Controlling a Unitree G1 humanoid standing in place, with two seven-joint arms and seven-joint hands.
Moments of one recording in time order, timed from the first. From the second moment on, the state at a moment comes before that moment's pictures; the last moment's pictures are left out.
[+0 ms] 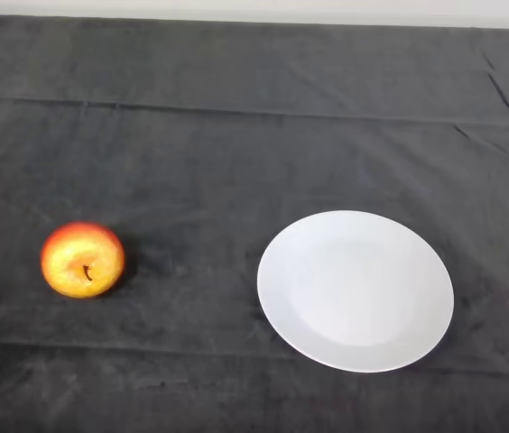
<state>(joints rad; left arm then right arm) -0.44 0.60 0.36 1.15 -0.16 -0.53 0.41 -0.43 -0.58 -0.86 1.18 0.82 0.51 0.72</state>
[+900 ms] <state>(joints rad) -0.49 0.52 0.13 0.99 0.07 -0.53 0.38 -0.43 -0.58 -0.86 1.18 0.82 0.51 0.72</state>
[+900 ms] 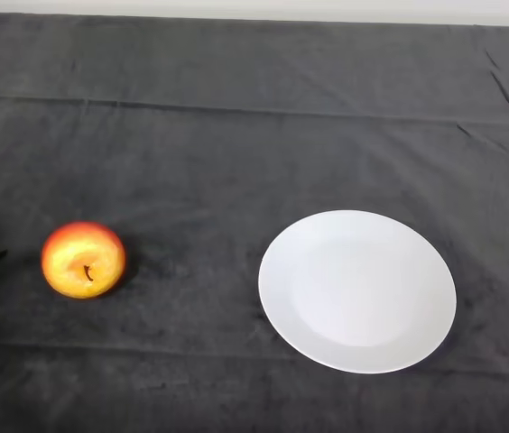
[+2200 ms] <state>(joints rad) -0.32 0.40 -0.03 0.30 0.16 -0.14 0.23 -0.43 -0.58 -0.86 1.18 0.82 0.51 0.72</state>
